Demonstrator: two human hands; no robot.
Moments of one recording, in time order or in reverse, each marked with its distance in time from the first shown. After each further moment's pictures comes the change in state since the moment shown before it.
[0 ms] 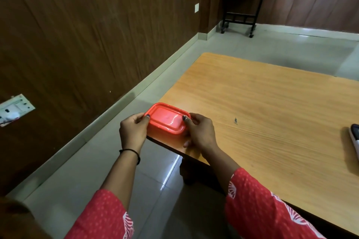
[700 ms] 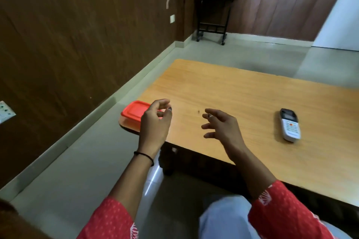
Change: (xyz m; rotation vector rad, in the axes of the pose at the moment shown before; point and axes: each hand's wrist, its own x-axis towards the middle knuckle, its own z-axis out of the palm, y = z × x) left_hand -0.147 0.087 0.023 -0.020 -0.292 0.368; right_hand -0.112 -0.031 -0.135 0.084 0.143 -0.044
